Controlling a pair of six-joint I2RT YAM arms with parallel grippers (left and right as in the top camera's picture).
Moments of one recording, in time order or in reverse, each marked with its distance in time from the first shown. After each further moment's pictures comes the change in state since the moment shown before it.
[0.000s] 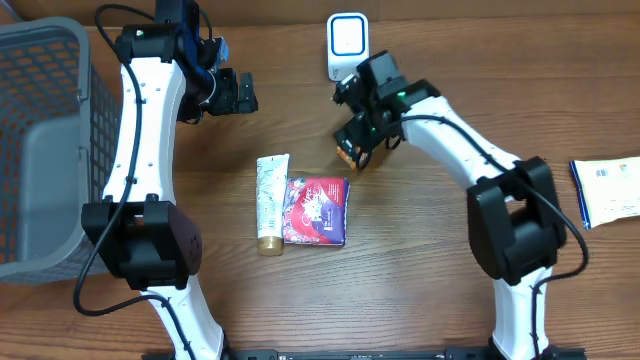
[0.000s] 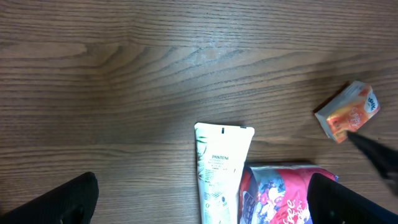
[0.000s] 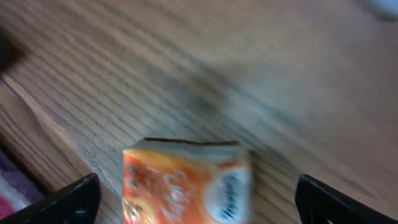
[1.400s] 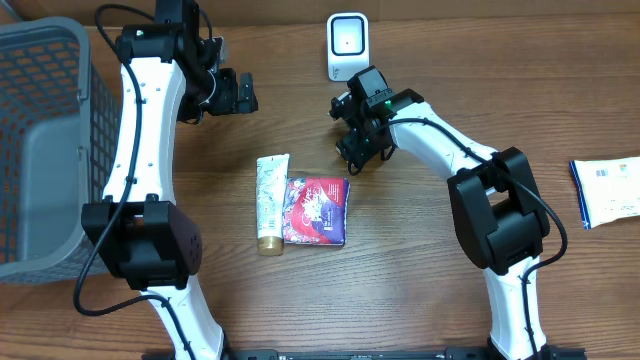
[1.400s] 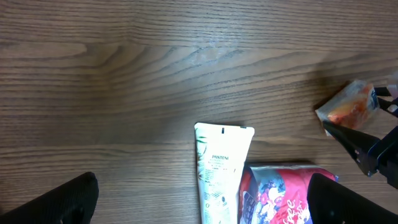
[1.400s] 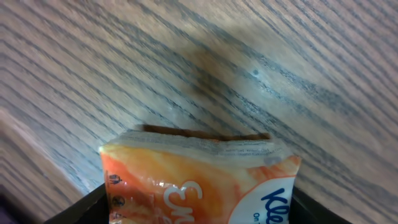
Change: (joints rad) left arm 0.000 0.000 0.000 0.000 0.000 0.000; right arm 0.014 0.074 0.000 -0.005 0.001 0.059
